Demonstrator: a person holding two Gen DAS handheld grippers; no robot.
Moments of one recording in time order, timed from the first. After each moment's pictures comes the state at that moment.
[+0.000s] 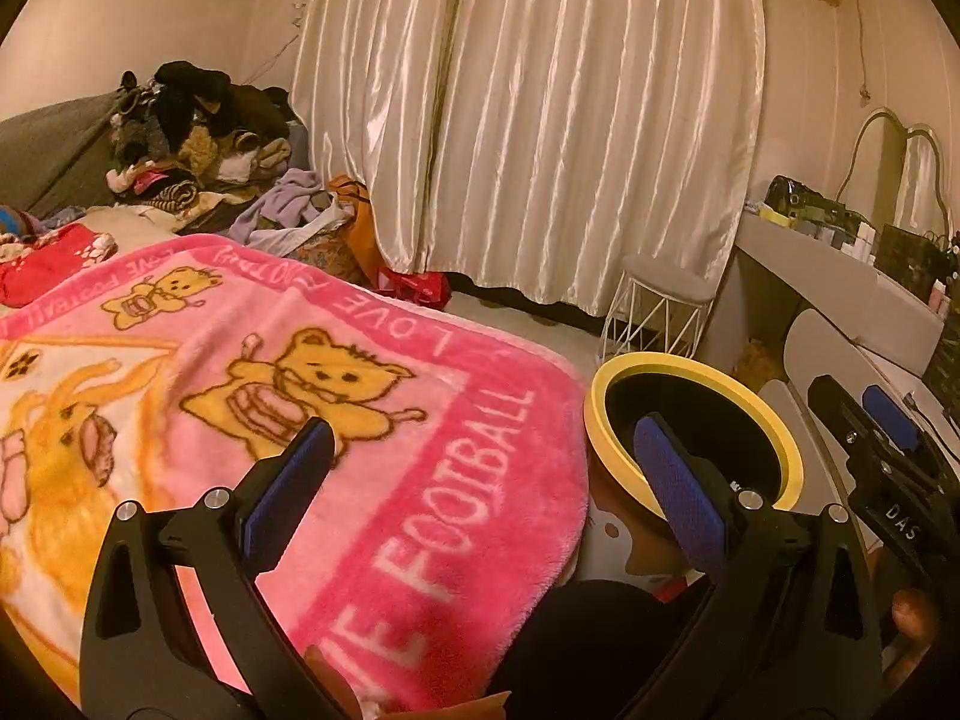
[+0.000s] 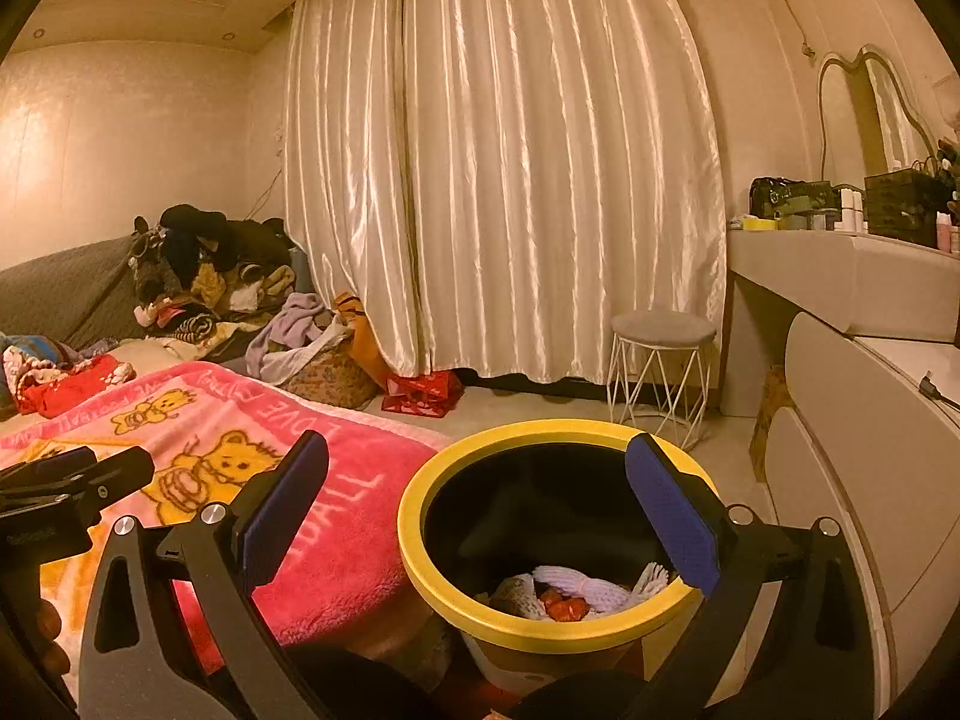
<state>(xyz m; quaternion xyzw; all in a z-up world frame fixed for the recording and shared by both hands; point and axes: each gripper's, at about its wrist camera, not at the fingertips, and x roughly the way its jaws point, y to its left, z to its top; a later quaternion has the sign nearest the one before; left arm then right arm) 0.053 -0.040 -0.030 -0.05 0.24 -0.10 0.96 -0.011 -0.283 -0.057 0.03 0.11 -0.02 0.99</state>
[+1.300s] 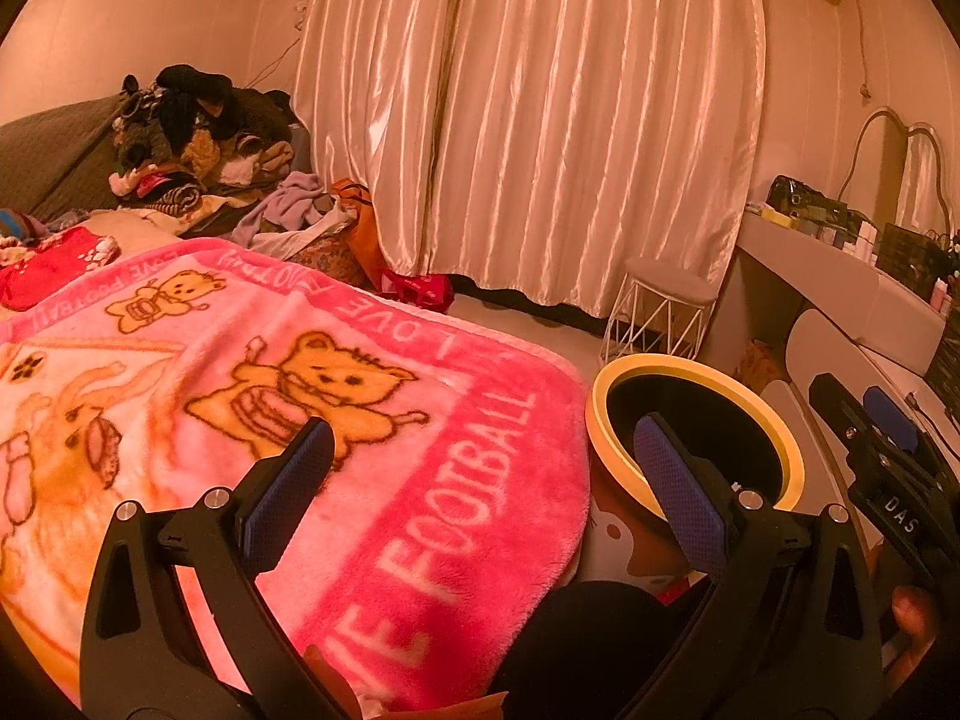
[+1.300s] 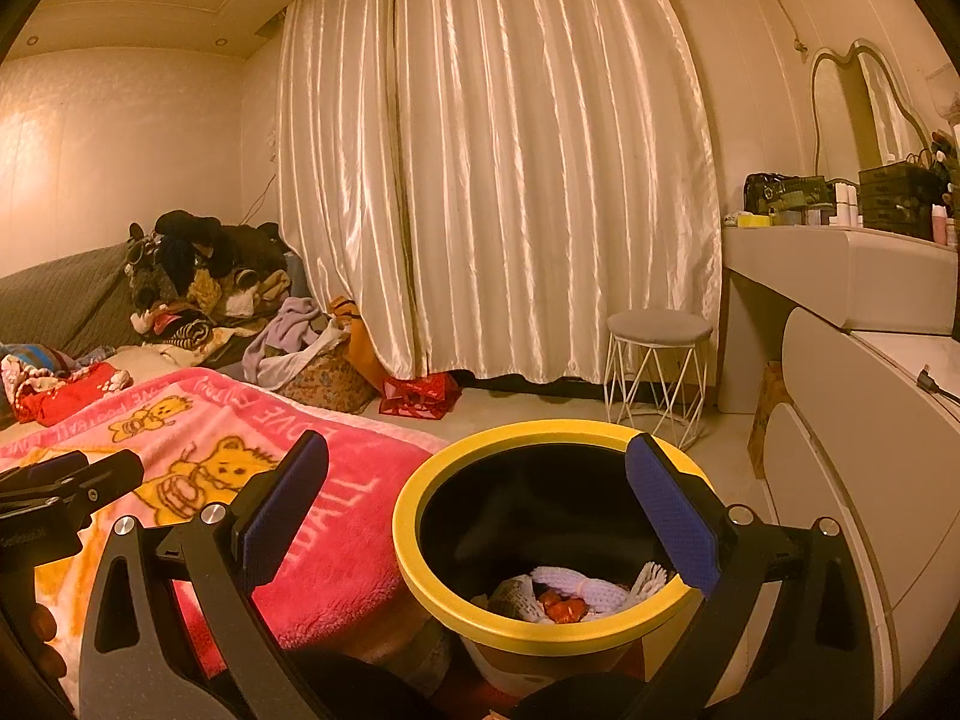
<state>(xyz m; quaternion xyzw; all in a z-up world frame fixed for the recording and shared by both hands) 0.051 -0.037 -0.029 -0.05 0.23 -0.10 0.97 -0.014 -0.287 -0.056 0.04 0.11 -0.03 0.99</state>
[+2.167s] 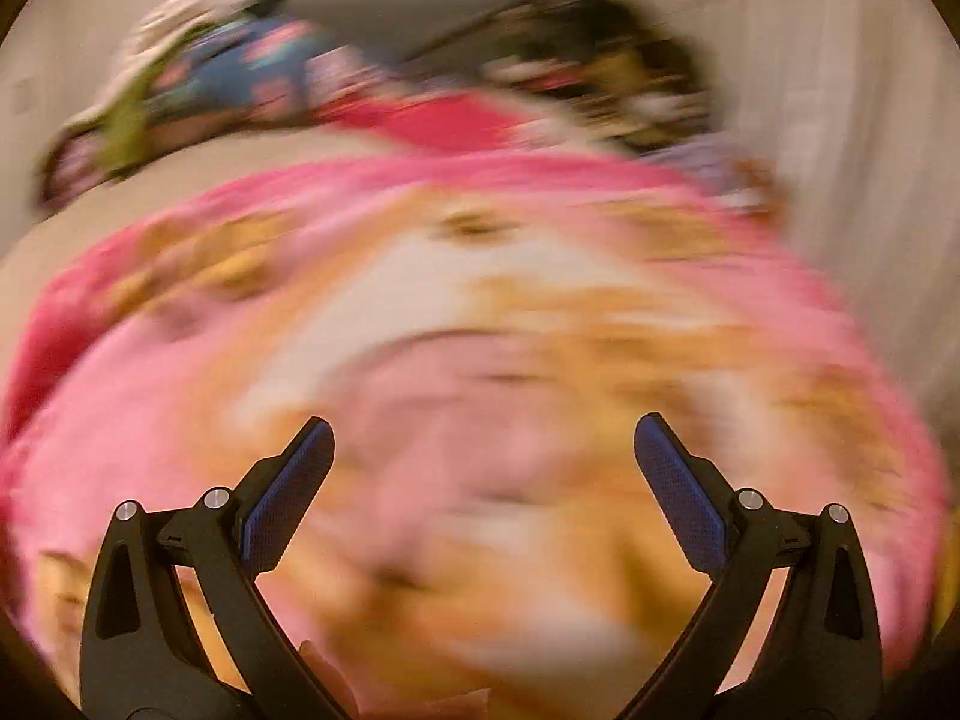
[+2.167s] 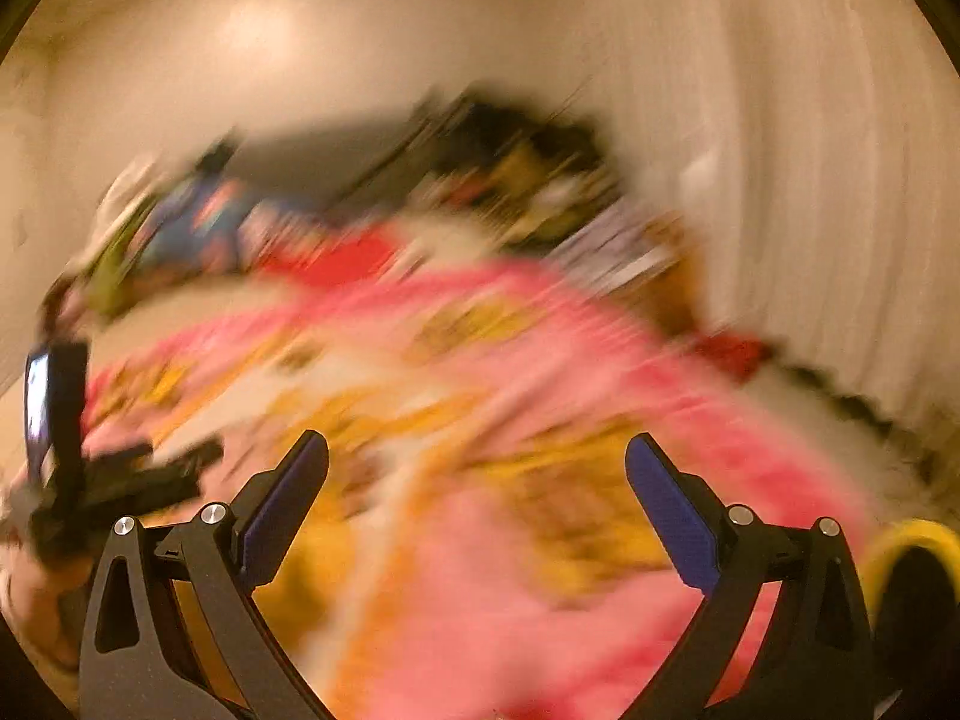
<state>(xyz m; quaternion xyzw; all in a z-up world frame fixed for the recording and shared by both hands) 0.015 0.302 -0.070 -0.17 0.34 0.35 0.86 0.099 0.057 -0.061 -0.10 0.30 0.38 0.87</state>
